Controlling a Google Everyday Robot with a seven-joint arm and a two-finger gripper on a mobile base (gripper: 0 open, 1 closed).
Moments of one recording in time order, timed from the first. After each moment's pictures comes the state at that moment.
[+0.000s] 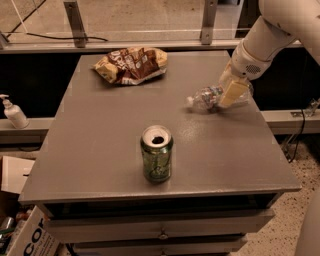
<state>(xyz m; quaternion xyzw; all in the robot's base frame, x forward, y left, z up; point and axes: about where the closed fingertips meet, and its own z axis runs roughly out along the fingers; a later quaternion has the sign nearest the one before) 0.646 -0.200 0.848 -0.64 0.75 0.02 0.17</state>
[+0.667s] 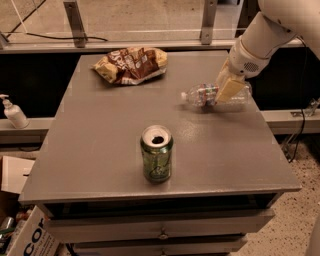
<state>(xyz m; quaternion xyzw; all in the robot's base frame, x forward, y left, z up) 0.640 -0.186 0.859 -0.65 0.74 0.03 0.19</state>
